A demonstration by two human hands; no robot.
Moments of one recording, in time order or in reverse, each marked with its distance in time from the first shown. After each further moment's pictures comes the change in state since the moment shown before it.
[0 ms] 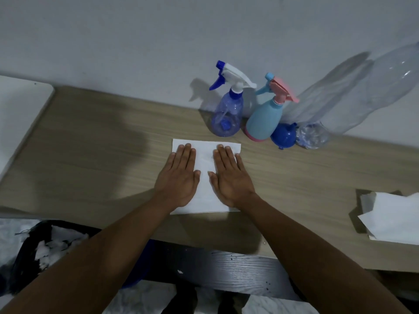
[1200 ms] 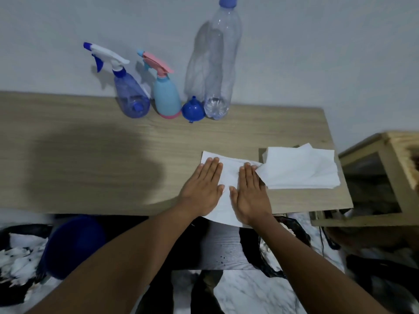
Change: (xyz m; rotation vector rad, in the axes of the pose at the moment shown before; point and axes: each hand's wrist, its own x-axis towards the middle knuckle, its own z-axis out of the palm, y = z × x) left_hand -0.029 0.324 0.034 0.069 -0.056 0.296; right_hand -0.258 0.214 0.001 0.057 0.100 0.364
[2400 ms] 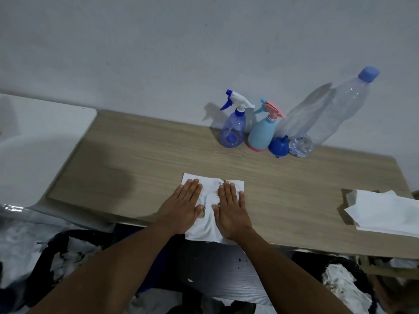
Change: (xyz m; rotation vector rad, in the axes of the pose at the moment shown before) left_hand -0.173 -0.305 -0.021 -0.029 -0.080 -0.140; right_hand 0.047 -0.321 0.050 0.017 -0.097 -0.243
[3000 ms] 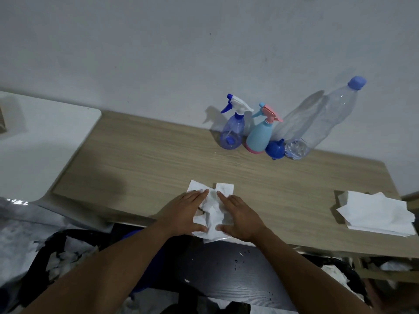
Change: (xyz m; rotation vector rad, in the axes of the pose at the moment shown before) left_hand -0.021 0.005 -0.014 -0.374 -0.036 0.070; right_hand -0.027 0.029 -0.041 0.154 -0.086 -0.260
